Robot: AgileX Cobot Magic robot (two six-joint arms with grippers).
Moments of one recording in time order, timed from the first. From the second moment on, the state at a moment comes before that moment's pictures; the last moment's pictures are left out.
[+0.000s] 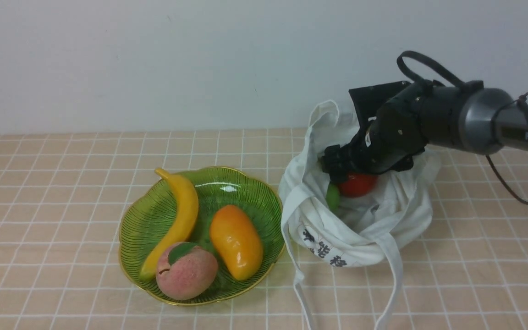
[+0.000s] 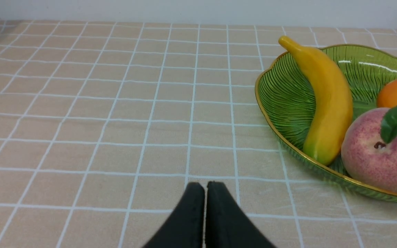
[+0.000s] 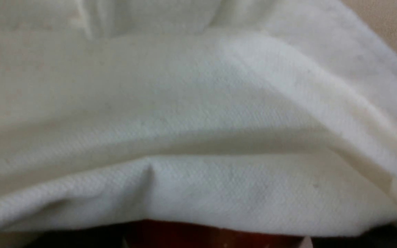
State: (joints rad) right arm 0.41 2.07 -1.49 -0.27 0.64 0.41; left arm -0.02 -0.01 0.03 0.08 0.38 -0.14
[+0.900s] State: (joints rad) right arm 0.41 1.78 -1.48 -0.07 1.14 0.22; left arm -0.02 -0.01 0.03 0.08 0.38 -0.14
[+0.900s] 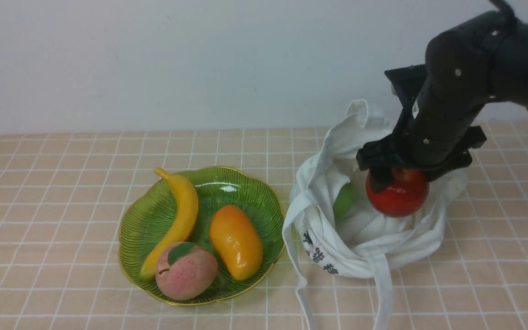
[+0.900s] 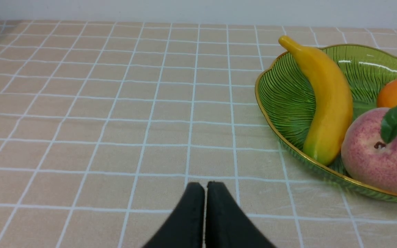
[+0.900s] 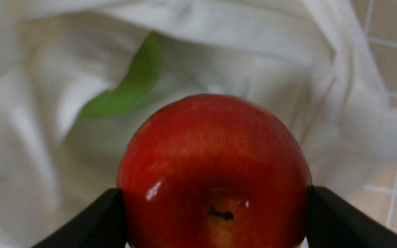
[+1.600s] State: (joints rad) right arm 0.65 1.88 -1.48 0.64 0.67 -0.44; left arm -0.02 -0.01 0.03 0.08 0.38 -0.14
